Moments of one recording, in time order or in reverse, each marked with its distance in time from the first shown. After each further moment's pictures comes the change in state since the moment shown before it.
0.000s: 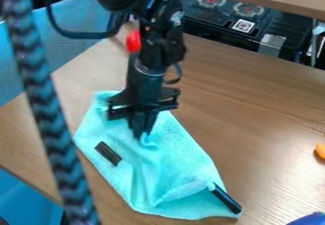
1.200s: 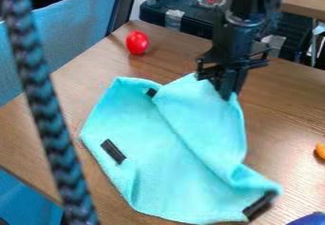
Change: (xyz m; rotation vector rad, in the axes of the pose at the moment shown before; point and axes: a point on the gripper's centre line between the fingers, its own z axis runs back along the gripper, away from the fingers) arm -0.027 -0.104 0.072 -0.174 0.015 -0.068
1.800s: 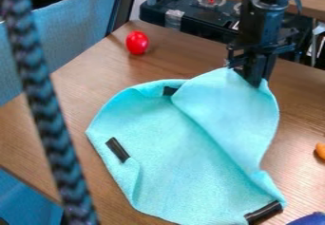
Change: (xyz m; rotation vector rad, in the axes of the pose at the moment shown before) arm 0.004 -0.042 0.002 -0.023 0.078 0.056
